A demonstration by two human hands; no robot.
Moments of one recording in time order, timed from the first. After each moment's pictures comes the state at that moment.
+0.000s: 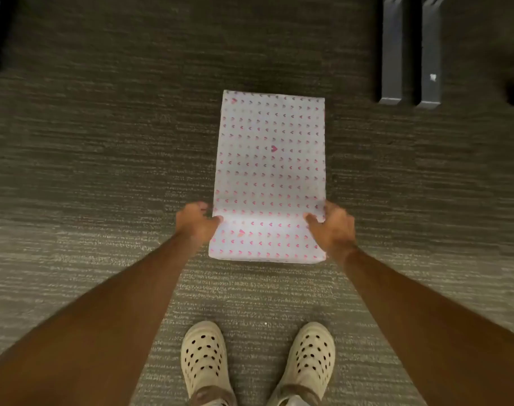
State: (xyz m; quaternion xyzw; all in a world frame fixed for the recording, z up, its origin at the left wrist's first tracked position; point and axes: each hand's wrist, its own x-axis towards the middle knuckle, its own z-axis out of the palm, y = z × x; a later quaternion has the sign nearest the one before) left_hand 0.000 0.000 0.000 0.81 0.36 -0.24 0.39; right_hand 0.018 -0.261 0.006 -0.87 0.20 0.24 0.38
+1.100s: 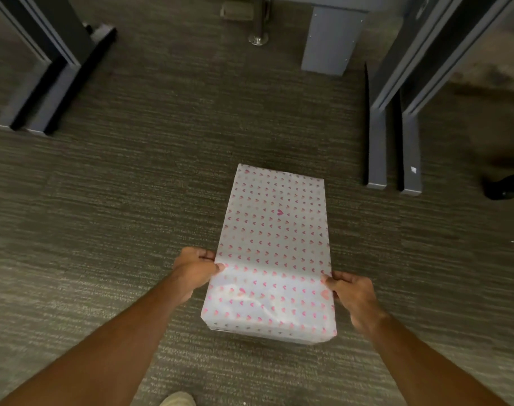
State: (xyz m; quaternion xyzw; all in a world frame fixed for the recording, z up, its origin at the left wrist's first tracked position) left_hand 0.038 -0.013 0.053 0.71 0.41 -0.23 0.52; right_hand 0.065 -0.323 0.041 -0.72 0.33 0.27 0.55
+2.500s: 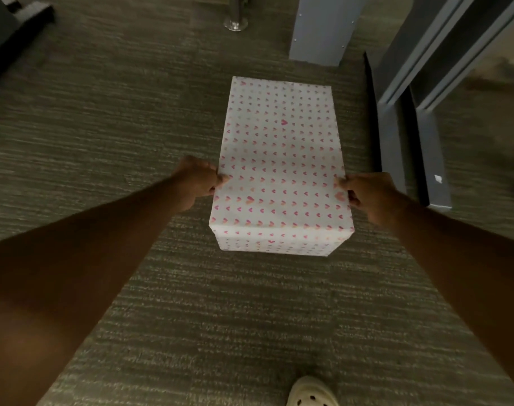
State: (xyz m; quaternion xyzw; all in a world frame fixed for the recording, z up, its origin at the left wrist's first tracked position) left_hand 0.324 -0.003 -0.032 0.76 0.31 -0.16 0.55; right_hand 0.351 -0.306 -0.016 -0.78 0.24 0.19 0.55
